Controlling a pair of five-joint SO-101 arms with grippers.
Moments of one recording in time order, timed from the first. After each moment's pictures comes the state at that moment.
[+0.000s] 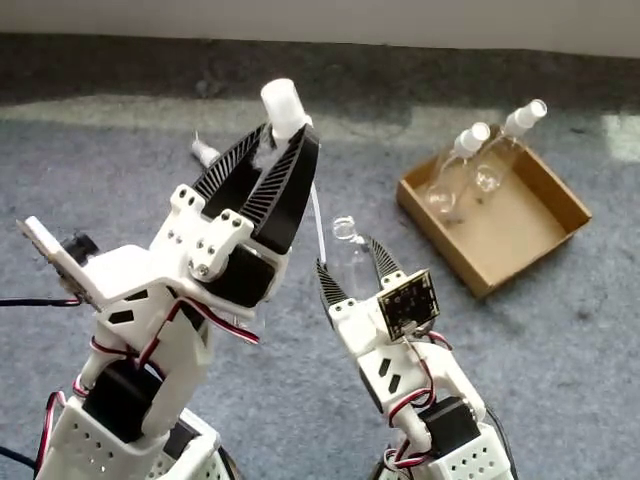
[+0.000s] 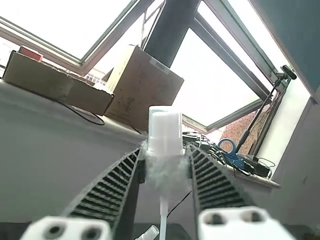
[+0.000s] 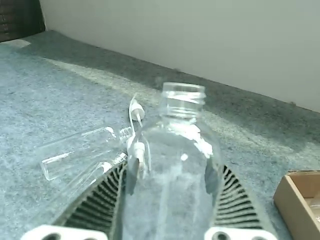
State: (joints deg) left arm 27.9 -73.5 48.5 9.5 31.7; right arm -31.7 -104.5 91.8 29.5 4.6
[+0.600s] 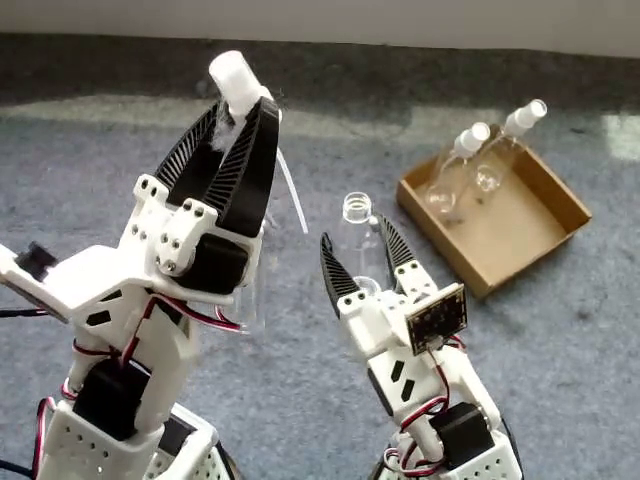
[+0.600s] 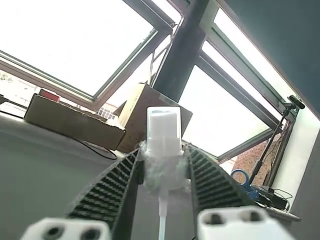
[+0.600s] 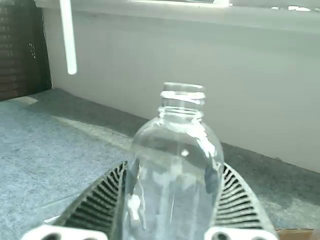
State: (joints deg) left arm 22.3 -73.5 47.1 5.1 31.7; right arm -31.4 -105.0 85.6 23.4 4.6
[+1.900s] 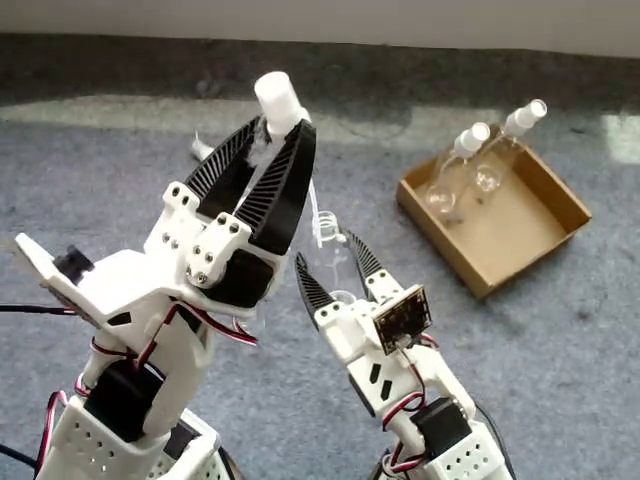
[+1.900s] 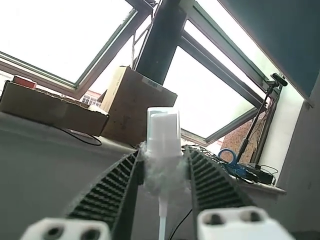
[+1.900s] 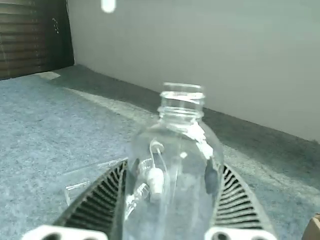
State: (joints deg) left arm 28.3 -73.5 48.9 5.1 27.6; right arm -36.6 -104.5 95.6 18.4 4.5
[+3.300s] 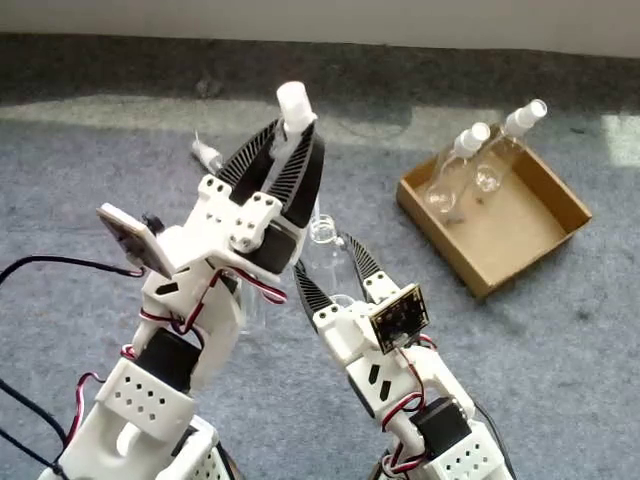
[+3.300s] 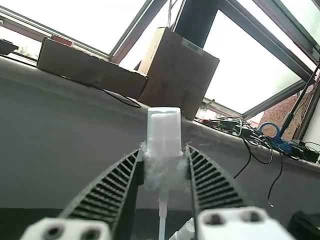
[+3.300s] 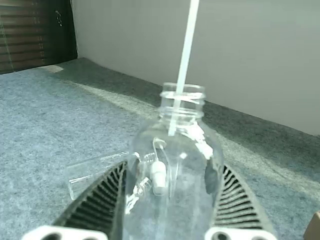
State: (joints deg) left arm 23.3 -64.7 63.2 -10.9 26.9; right arm -37.0 -104.5 95.6 20.0 4.5
